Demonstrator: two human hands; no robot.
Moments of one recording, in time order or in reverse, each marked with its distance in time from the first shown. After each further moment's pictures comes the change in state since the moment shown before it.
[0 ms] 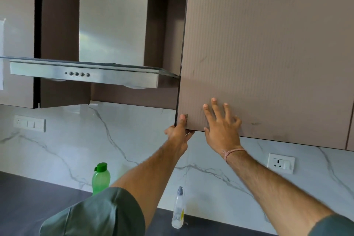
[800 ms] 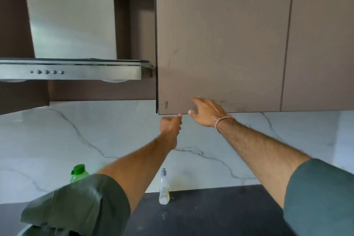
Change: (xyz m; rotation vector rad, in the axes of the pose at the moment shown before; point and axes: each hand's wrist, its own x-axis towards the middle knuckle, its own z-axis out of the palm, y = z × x) left_hand -0.053 -0.008 -0.014 0.558 -0.136 0.050; right_hand -0.022 -0.001 -0.079 0.211 -0.317 0.117
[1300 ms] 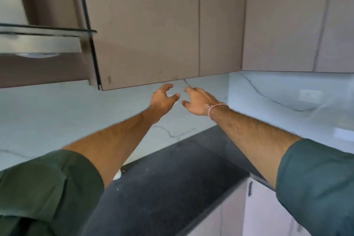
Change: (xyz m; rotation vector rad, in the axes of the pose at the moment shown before) left_hand -0.132 0.019 0.024 0.424 -0.661 0.453; right_hand -0.187 -0.005 -0.057 -0.152 -0.052 0.454
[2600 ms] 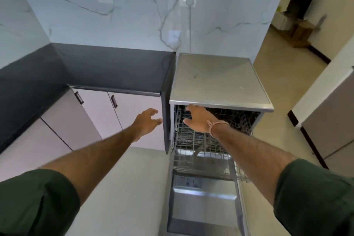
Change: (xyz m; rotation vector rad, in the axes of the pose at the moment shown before) left_hand -0.538 0.188 0.458 -0.012 -1.081 -0.057; right_hand -0.748 0.314 -0.090 0.087 -0.342 0.973
